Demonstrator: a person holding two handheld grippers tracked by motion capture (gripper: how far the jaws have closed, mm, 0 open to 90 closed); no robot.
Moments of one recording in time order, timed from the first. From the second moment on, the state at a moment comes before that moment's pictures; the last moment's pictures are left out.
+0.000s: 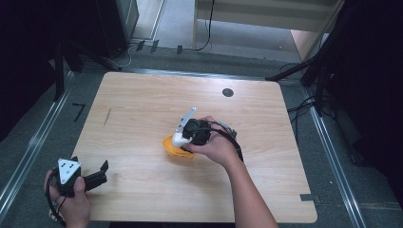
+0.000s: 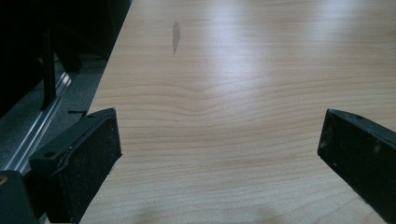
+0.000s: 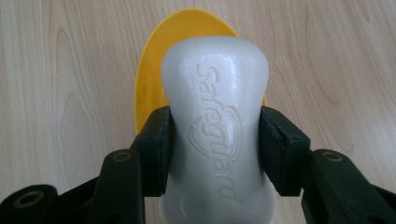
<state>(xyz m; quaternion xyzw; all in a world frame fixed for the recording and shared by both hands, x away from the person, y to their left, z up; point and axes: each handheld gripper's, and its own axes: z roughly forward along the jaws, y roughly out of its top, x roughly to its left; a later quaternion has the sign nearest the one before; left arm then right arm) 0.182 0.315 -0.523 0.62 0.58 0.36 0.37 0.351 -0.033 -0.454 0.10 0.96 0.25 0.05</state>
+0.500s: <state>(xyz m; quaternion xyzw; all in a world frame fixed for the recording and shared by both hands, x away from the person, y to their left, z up) 0.182 0.316 -0.523 0.62 0.58 0.36 0.37 0.357 -0.027 -0.467 0.09 0.97 0.24 0.04</state>
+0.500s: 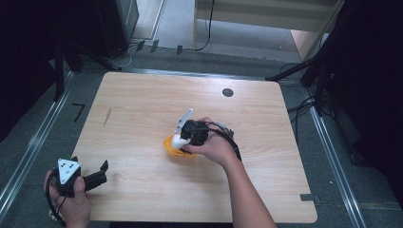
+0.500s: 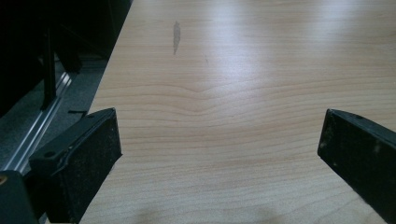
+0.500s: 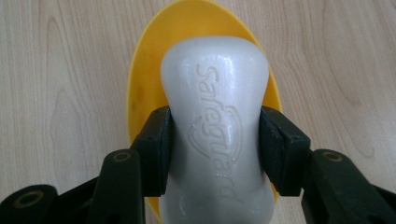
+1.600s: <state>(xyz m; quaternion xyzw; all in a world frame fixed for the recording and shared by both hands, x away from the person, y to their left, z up) 0.182 0.315 -0.523 0.62 0.58 0.37 0.37 0.344 -0.109 -0.458 0.18 0.93 0.31 0.04</state>
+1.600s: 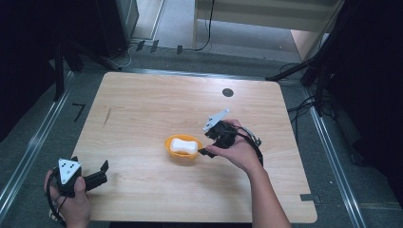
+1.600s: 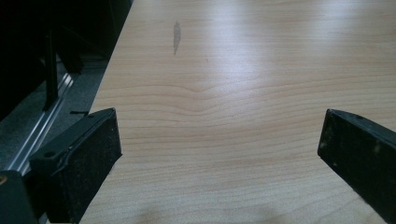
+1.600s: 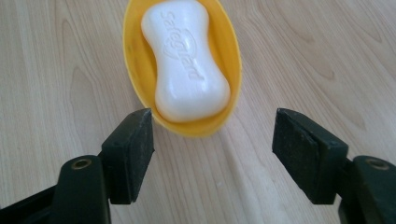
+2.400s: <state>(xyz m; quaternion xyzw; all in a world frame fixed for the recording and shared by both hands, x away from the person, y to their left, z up) 0.182 0.314 -0.523 0.62 0.58 0.37 0.37 0.324 -0.184 -0.485 0.27 0.90 0.33 0.05</state>
